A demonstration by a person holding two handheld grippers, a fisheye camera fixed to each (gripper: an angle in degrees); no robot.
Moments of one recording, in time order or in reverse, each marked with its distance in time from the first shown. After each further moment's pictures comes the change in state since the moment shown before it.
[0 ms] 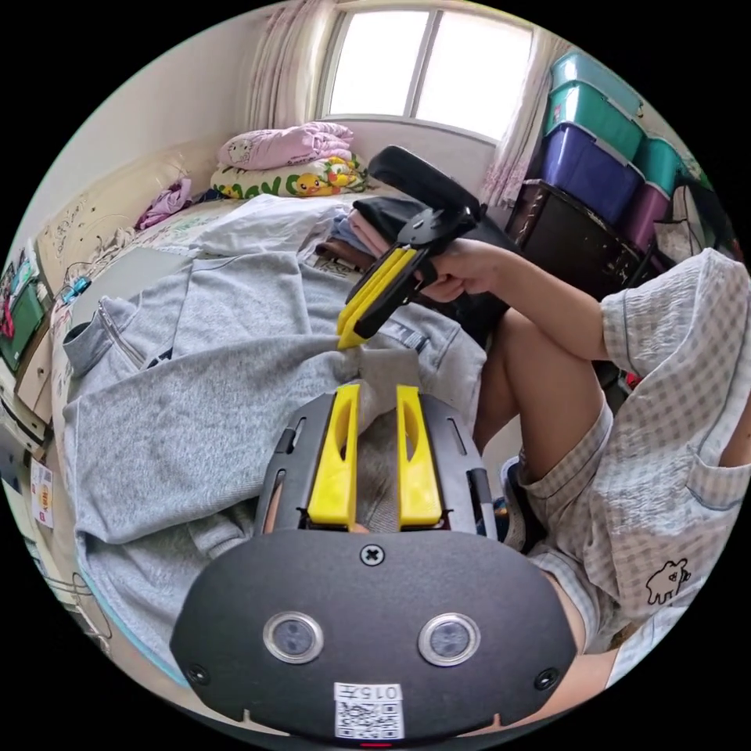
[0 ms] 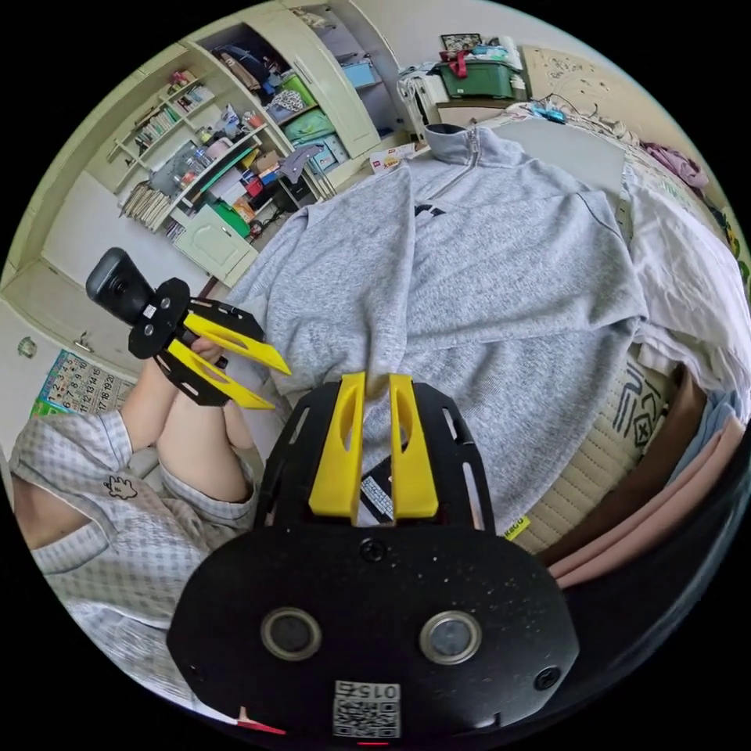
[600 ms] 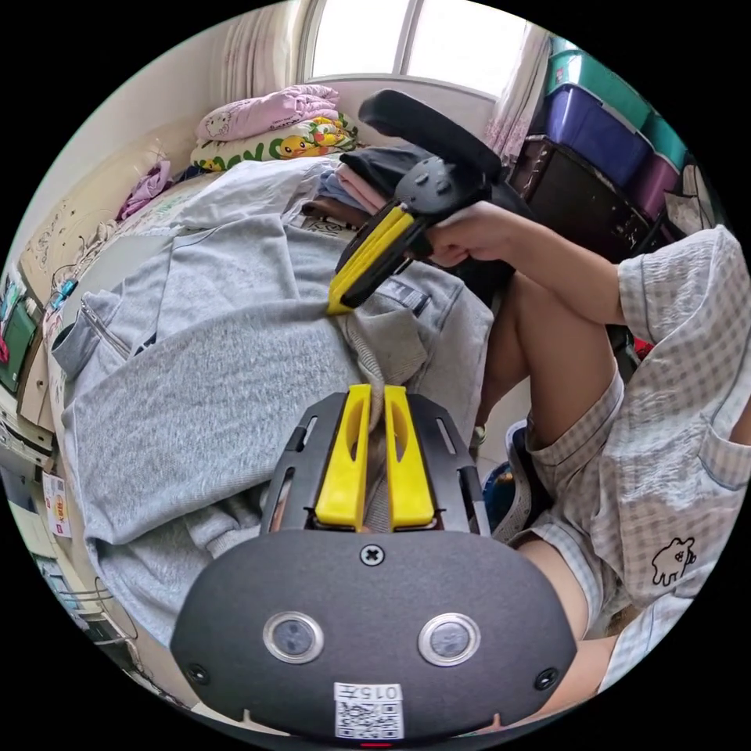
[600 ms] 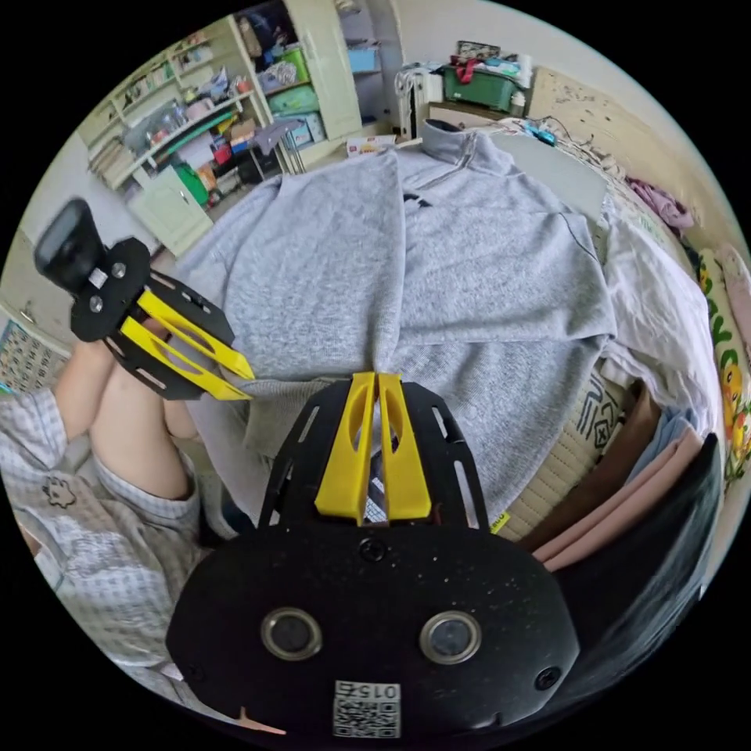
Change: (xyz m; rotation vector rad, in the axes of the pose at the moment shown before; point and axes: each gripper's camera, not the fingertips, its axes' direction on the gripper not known) left arm -0.014 0.001 0.020 -0.169 -0.019 0.044; right arm -0.047 -0.020 0.048 -0.036 0.254 -0.054
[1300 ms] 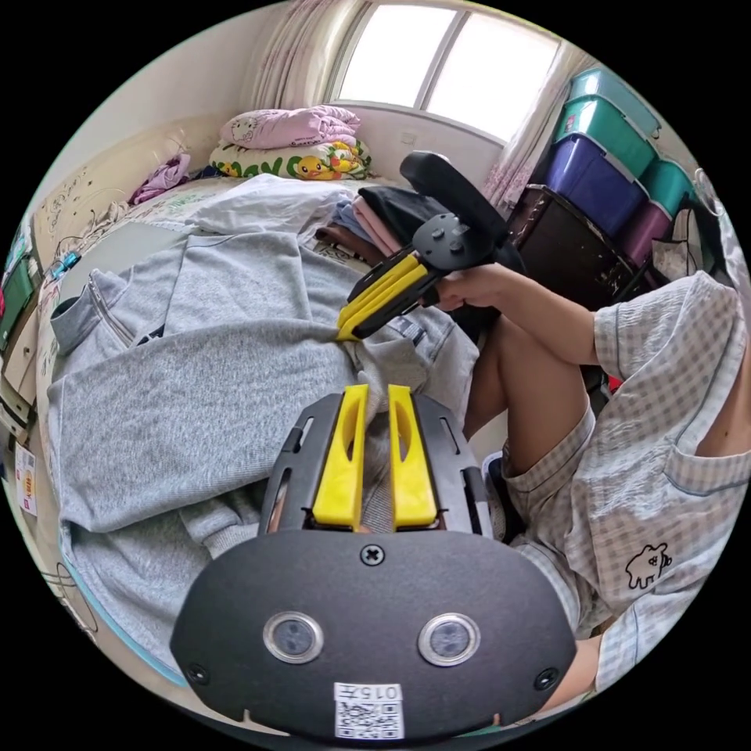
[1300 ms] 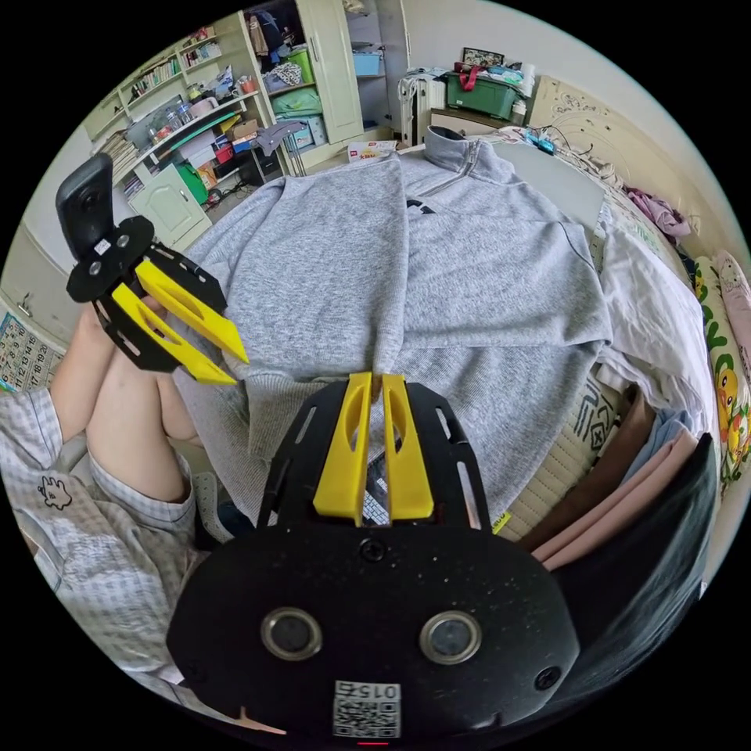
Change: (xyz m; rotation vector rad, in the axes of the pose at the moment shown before) left arm -0.031 0.014 -0.032 0.119 0.089 -0.091; right arm -0.036 -0.031 0.029 0.024 0.030 -0.019
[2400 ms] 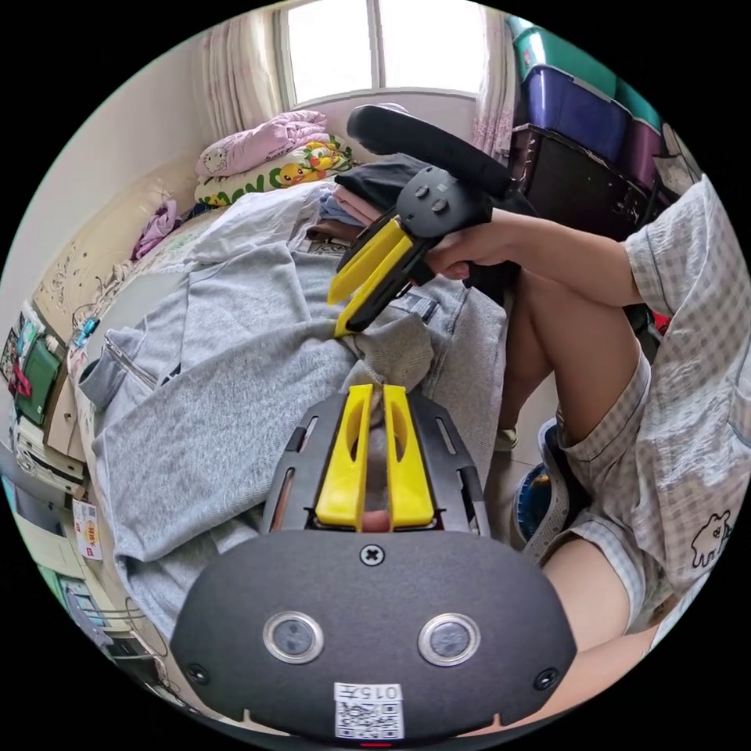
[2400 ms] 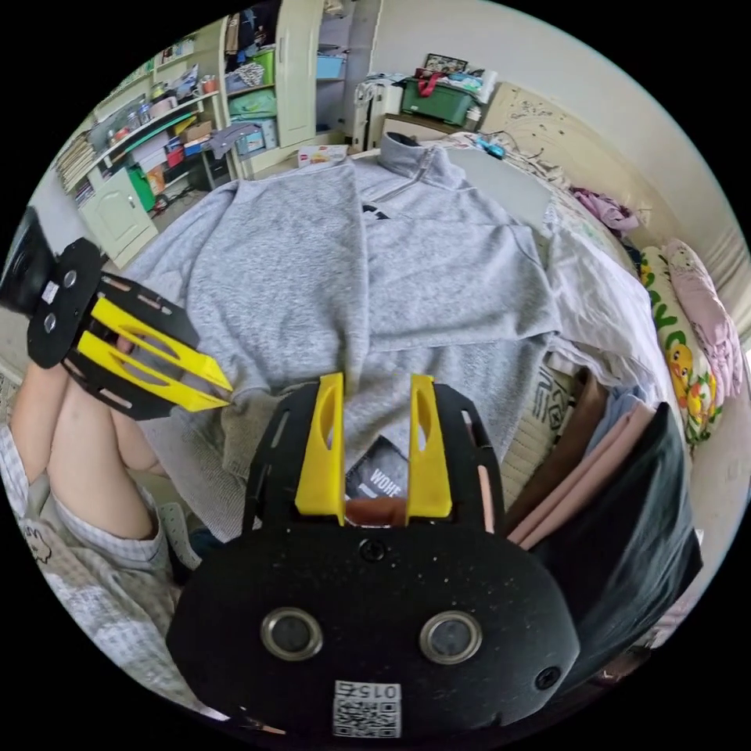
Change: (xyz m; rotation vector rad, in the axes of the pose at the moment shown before) left arm 0.059 0.048 0.003 -0.042 -0.198 0.183; right arm -0.036 -0.001 0.006 0.035 0.212 0.076
